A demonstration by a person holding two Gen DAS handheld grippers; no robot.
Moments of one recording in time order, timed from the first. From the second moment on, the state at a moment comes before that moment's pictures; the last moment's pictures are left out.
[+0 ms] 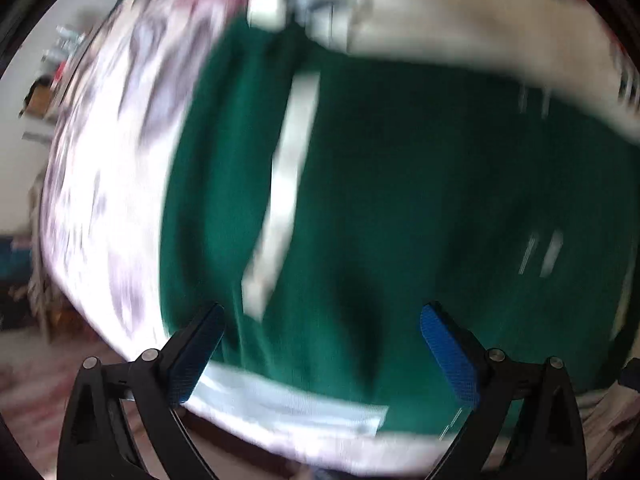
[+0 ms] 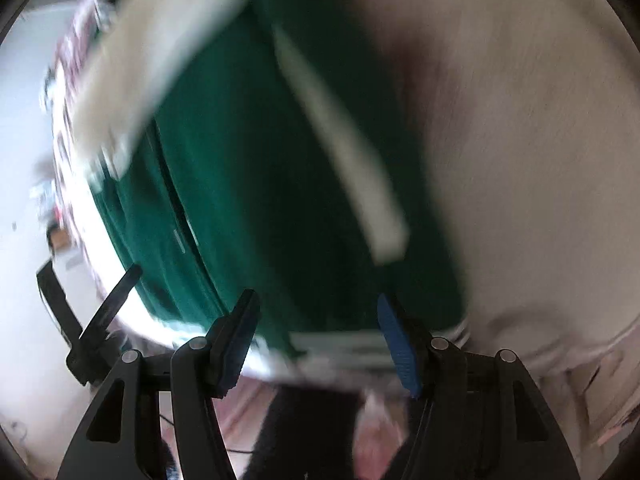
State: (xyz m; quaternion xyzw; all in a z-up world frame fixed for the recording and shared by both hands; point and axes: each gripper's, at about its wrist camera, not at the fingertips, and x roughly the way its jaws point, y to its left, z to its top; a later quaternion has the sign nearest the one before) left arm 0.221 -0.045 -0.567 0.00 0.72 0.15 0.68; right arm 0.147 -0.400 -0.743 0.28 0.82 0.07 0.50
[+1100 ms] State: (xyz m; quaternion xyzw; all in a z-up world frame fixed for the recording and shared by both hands) left arm 0.258 -0.129 -0.571 0.06 0.67 0.22 0.71; right arm 0.287 -0.486 -0.740 0.26 0.71 0.09 0.64
